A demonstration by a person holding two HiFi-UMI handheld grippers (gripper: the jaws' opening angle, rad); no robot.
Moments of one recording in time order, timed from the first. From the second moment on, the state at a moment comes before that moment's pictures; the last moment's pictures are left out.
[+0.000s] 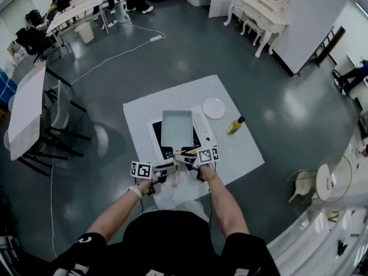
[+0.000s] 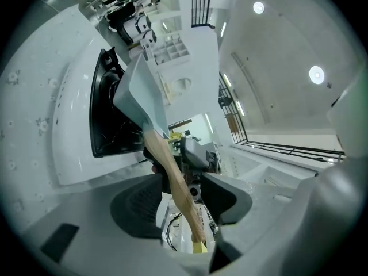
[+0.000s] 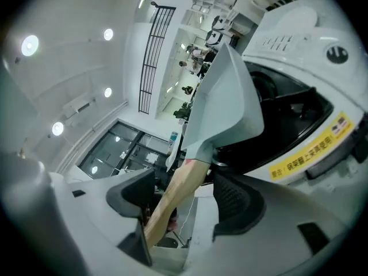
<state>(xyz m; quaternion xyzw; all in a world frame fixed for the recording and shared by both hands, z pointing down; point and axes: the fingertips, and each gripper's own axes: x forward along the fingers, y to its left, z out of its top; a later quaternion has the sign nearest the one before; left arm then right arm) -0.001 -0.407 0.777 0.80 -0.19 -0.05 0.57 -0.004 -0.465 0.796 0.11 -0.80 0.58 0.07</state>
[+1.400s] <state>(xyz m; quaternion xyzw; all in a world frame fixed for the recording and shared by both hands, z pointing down) -0.016 -0.378 0.641 0.84 -0.40 -0.07 0.37 0.111 -0.416 0.664 0.31 -0.90 0.23 0.20</state>
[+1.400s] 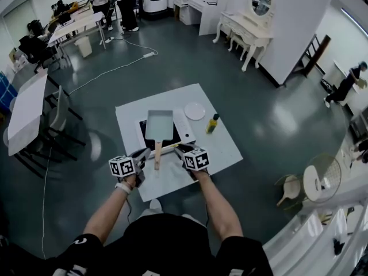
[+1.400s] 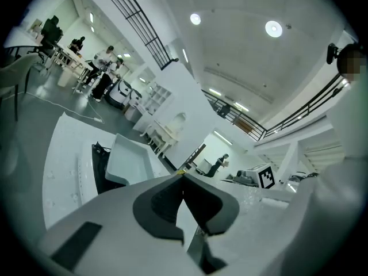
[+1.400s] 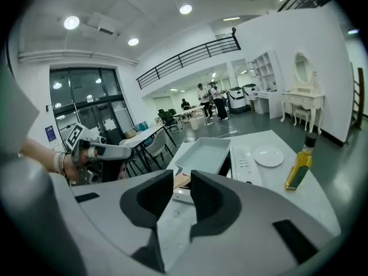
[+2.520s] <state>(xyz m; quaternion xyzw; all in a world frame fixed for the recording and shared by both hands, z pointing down) 0.021 -0.279 0.629 0.82 -0.50 -0.03 0.30 0.160 -0.350 0.618 0.32 -0.92 0.11 0.19</state>
